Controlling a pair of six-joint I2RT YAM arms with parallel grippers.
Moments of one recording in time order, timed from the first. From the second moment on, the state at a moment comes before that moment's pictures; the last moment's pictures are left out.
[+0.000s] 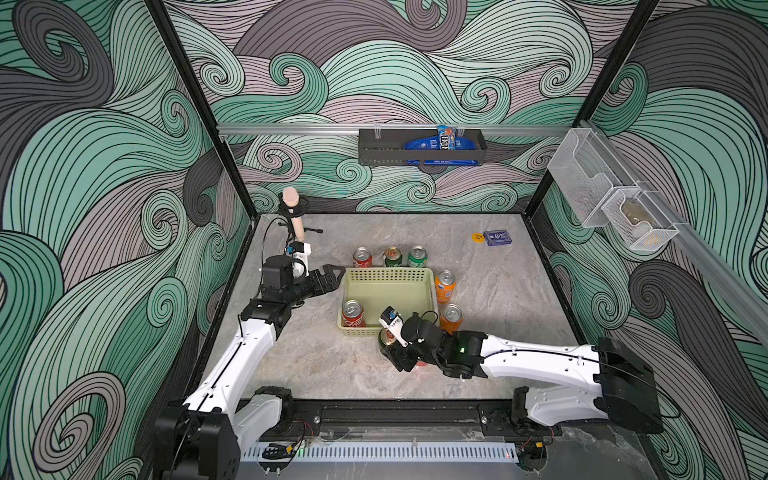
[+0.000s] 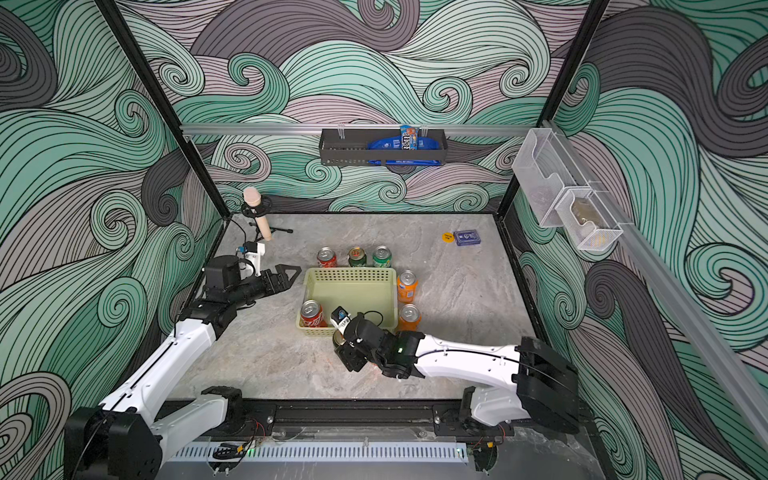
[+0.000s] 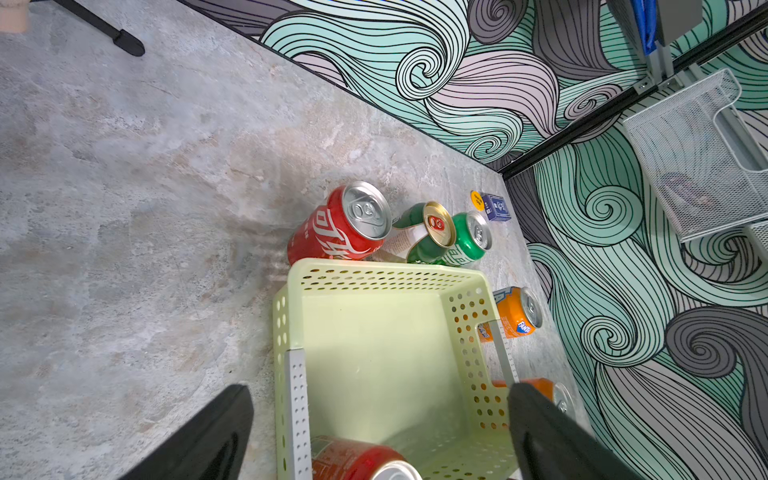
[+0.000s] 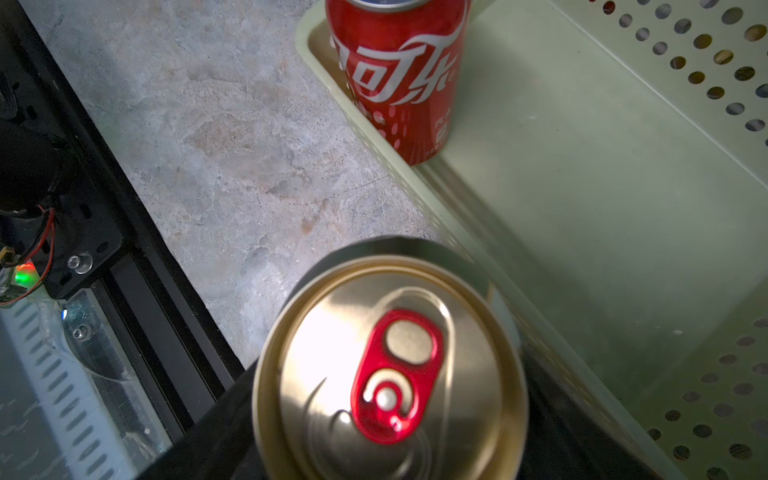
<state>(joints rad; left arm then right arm) -0.10 1.05 0.70 -0.17 0.46 -0.48 1.17 1.33 0.77 -0.26 0.18 0.29</state>
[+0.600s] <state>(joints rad) -0.10 1.04 0.70 -0.17 0.46 -0.48 1.20 1.34 0.79 -0.33 0.20 0.30</state>
